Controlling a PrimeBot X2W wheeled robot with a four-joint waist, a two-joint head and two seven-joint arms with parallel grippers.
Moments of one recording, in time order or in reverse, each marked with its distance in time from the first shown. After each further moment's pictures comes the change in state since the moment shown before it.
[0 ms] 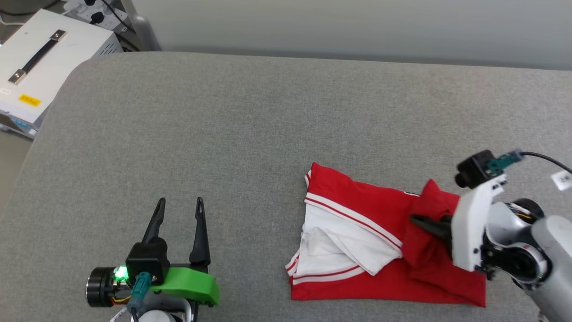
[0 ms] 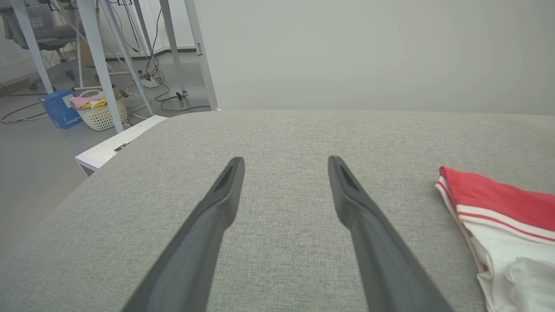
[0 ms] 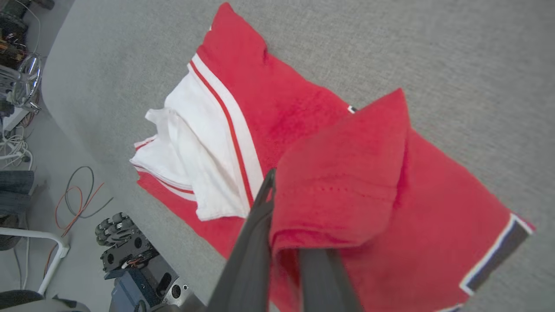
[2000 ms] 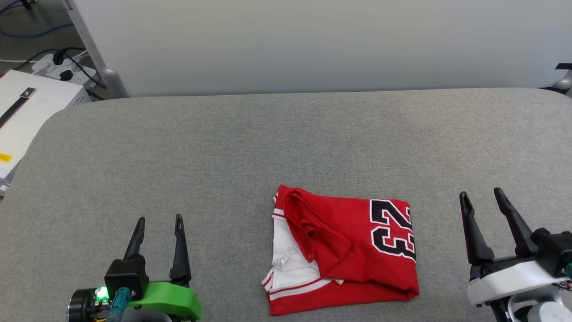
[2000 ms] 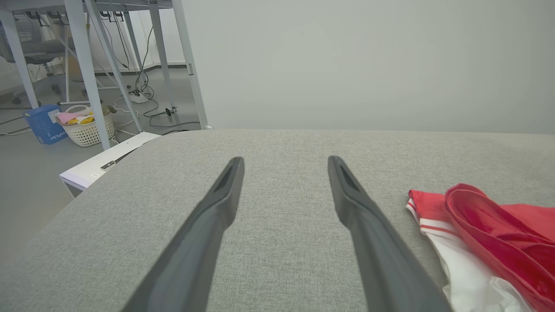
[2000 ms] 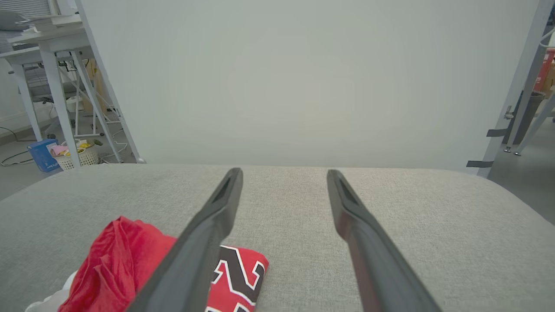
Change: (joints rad) left arm 0.058 -0.052 0.147 0.016 0.047 -0.086 0.000; right arm 0.390 0.388 -0.519 -0.059 -0.699 0.000 -0.881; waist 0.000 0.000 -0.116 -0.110
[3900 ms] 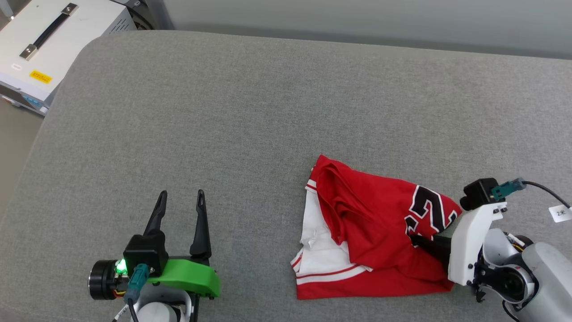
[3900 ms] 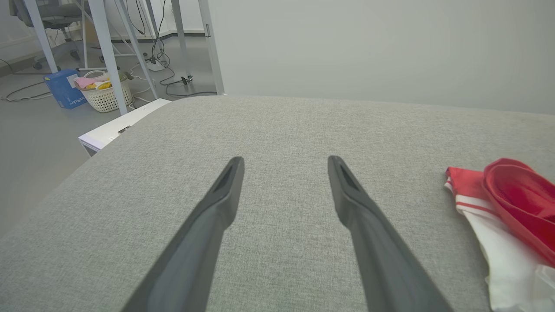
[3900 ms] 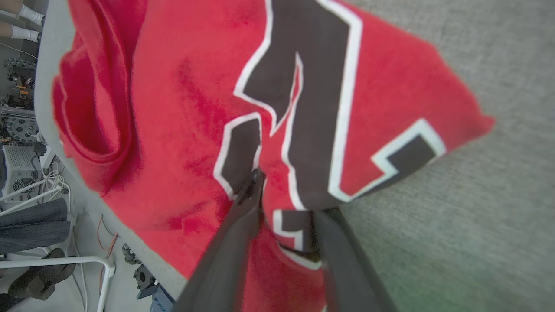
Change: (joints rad) left arm -0.091 -0.026 -0.056 0.017 0.000 -0.010 0.000; right arm -0.325 -0.254 0.450 0.272 0.696 0.000 0.831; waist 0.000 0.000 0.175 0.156
